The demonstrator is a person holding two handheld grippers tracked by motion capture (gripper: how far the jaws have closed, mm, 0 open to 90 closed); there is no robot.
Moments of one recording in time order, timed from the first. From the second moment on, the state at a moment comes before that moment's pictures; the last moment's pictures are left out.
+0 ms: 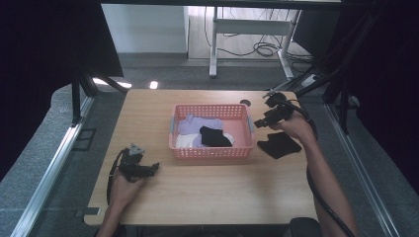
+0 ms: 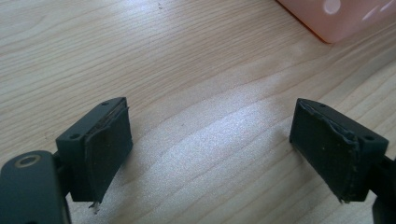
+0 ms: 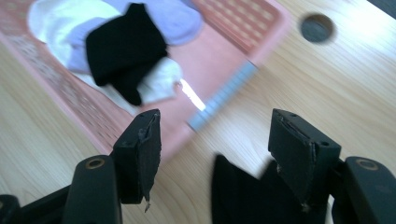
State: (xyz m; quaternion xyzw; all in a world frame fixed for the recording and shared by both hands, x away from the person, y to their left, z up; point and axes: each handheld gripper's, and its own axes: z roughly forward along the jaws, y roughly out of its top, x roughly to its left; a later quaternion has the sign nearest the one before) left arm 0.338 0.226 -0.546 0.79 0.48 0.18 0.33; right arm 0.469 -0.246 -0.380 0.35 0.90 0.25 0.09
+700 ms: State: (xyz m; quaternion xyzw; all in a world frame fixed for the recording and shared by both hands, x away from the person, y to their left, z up) left arm 0.338 0.227 -0.546 0.79 0.48 0.18 0.33; right arm 0.489 -0.118 -0.461 0.25 0.95 0.20 0.03
